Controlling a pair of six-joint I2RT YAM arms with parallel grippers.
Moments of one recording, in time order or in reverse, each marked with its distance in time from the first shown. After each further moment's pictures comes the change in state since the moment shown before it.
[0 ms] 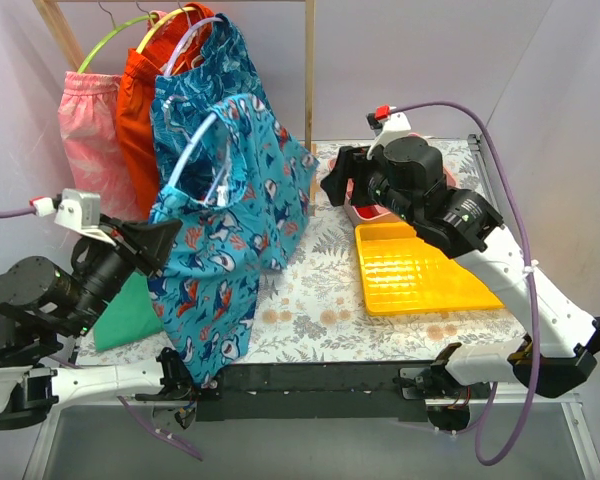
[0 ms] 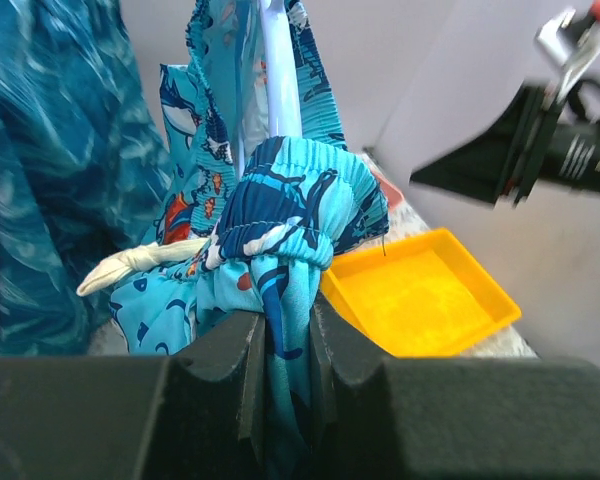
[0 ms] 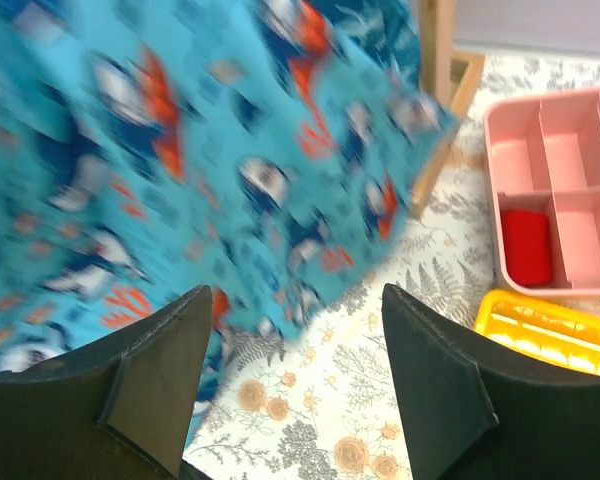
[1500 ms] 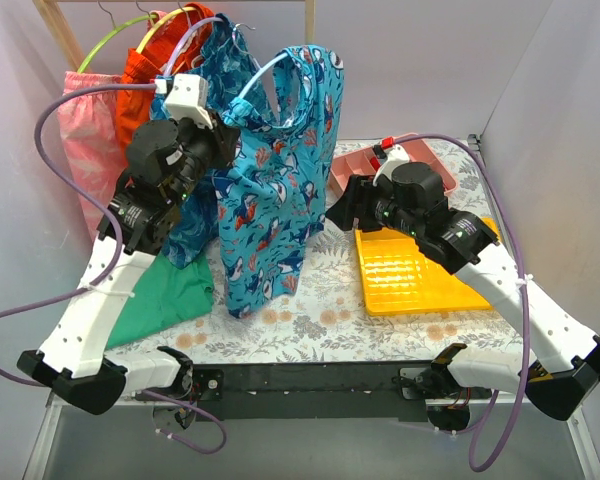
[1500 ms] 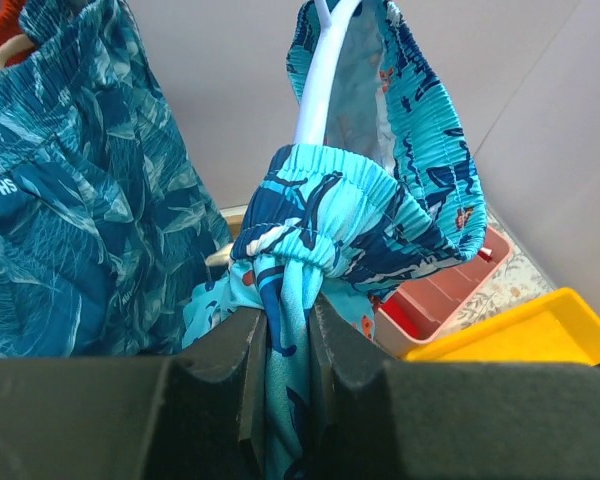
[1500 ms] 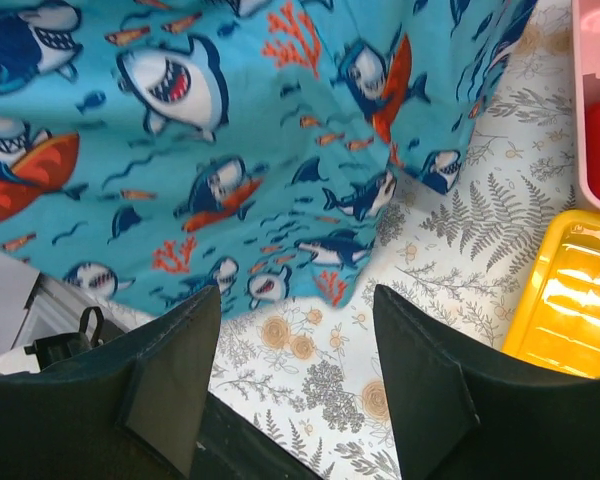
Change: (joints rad) left arm 0.731 0.621 0.210 0.329 0.589 0.121; right arm -0.149 -0.142 -0.389 0.148 -0.289 0.113
